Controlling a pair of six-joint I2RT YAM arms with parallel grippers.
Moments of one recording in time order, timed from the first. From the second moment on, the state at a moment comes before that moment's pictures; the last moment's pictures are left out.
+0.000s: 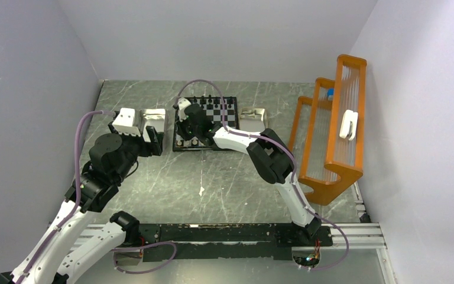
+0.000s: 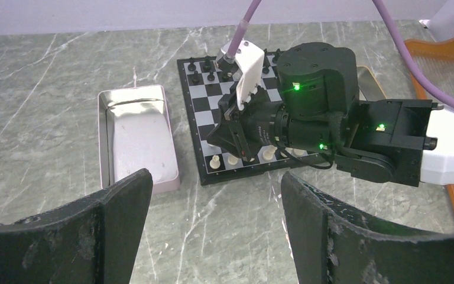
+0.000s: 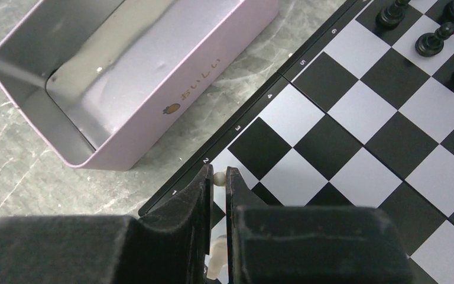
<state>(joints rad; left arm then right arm) -0.52 0.64 0.86 -0.42 -0.29 -0.19 0.83 2.29 1.68 0.11 -0.07 0.11</state>
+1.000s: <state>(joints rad) -0.52 0.64 0.86 -0.42 -0.29 -0.19 0.84 2.32 1.72 0.06 -0.07 0.15</state>
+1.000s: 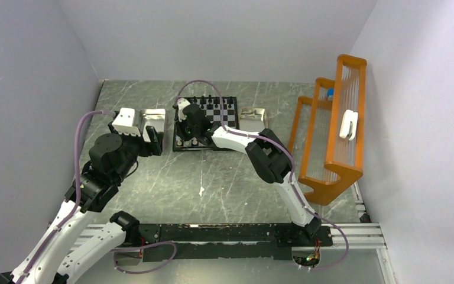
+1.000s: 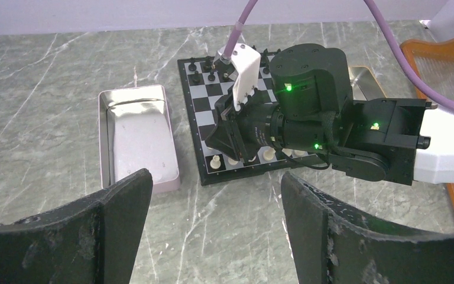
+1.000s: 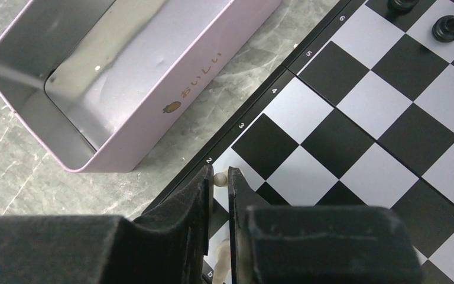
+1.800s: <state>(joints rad) -0.51 0.64 0.86 -0.42 -0.29 -0.19 0.84 2.33 1.73 0.05 -0.07 0.18</state>
